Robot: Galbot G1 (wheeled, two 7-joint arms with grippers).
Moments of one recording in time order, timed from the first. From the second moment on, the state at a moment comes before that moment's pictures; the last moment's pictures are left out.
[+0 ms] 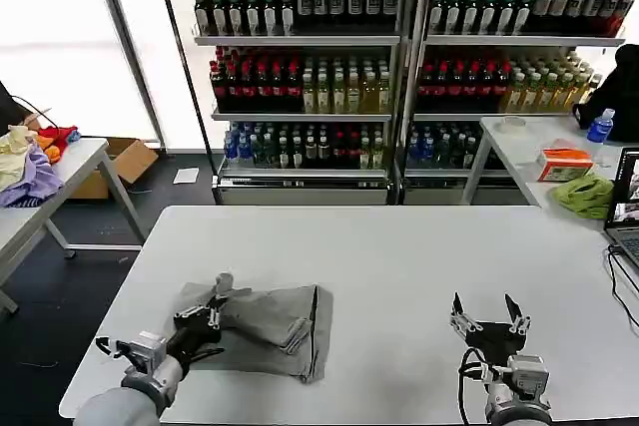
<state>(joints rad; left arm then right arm) 1.43 -1.03 -0.44 -2.13 -0.43 0.46 -0.04 -1.58 1.31 0.55 2.29 0.20 -0.49 0.31</state>
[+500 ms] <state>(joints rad) 1.36 -1.10 -0.30 -2.12 -0.45 0.48 -0.06 -1.59 1.31 0.56 2.28 0.20 -0.49 0.32</state>
